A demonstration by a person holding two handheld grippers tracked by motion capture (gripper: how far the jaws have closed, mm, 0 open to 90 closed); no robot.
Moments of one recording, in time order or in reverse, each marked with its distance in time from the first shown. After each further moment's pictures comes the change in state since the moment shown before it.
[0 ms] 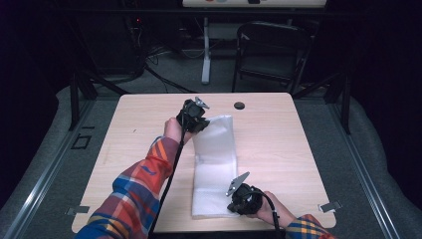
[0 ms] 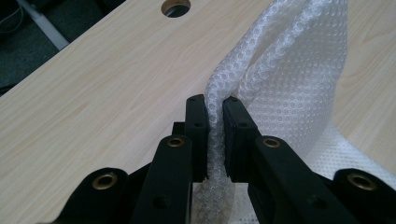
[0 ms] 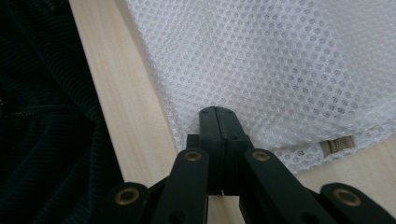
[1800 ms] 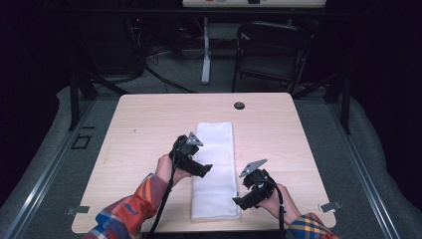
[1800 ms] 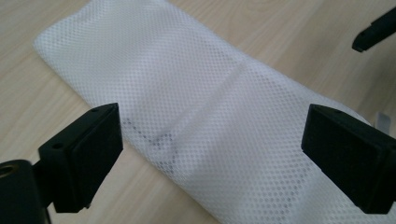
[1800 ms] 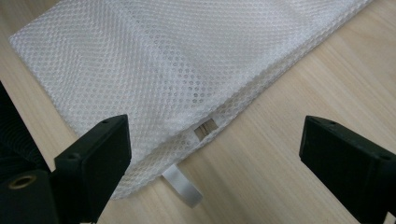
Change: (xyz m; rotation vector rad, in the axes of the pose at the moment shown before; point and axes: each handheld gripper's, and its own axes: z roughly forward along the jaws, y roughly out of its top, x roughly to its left) left arm -0.067 -0.086 -0.027 0.020 -0.136 0.000; right arm -0.025 -0.003 -0.037 -0.101 -0.193 0.197
